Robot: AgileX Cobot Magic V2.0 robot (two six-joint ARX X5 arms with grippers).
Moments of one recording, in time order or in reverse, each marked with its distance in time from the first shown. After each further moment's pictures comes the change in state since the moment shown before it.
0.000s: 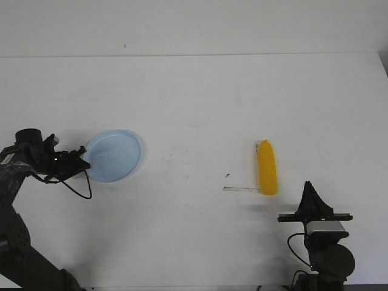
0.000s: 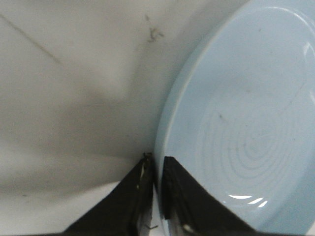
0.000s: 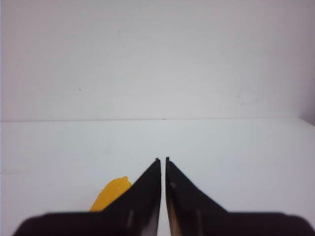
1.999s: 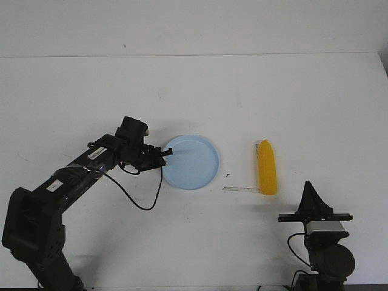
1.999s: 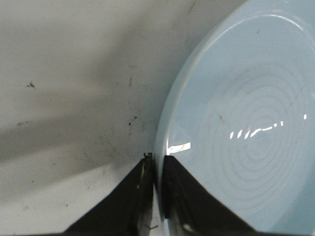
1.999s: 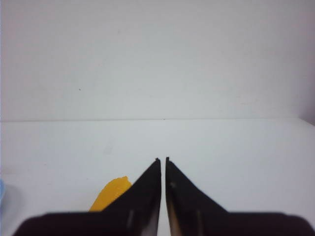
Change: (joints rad) left arm -0.707 0.042 0.118 0.143 -0.218 -0.358; right arm 0.000 0.000 0.000 0.000 0.000 0.000
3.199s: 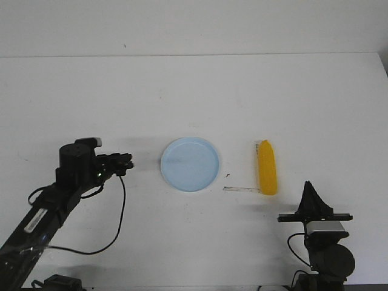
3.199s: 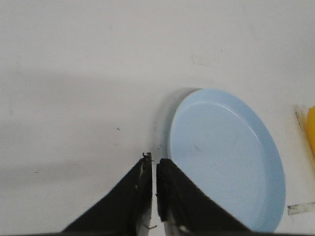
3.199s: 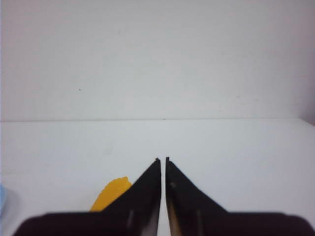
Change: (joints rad) left arm 0.203 -0.679 -0.514 0.387 -0.039 0.106; right arm 0.000 0.000 0.000 0.000 0.000 0.000
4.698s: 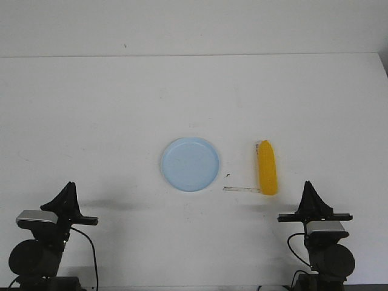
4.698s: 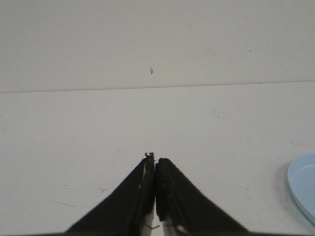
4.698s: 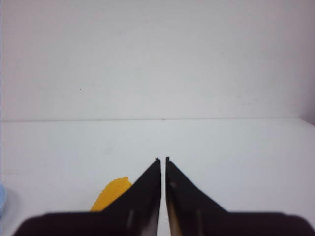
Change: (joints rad) left arm 0.163 -0.991 -0.484 0.036 -0.266 0.385; right arm 0.000 0.000 0.000 0.000 0.000 0.000
